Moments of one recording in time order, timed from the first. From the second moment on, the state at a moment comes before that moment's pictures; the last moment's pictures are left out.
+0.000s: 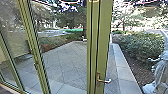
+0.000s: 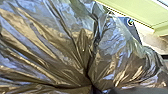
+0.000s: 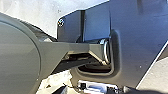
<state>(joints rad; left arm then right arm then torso) 1.51 2.76 -2.35 -0.36 -0.01 0.41 -1.56 2.64 -2.05 0.07 -0.04 -0.04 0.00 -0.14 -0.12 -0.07</state>
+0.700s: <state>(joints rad) 1.51 2.78 -2.34 -0.36 0.01 0.41 -1.55 2.23 -1.42 0.07 0.04 -0.03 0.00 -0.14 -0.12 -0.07</state>
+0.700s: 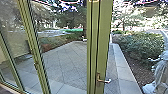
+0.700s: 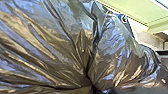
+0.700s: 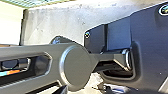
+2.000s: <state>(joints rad) 1.50 2.78 -2.34 -0.37 0.00 0.40 -0.93 1.72 -0.84 0.24 -0.15 -0.03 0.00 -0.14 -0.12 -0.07</state>
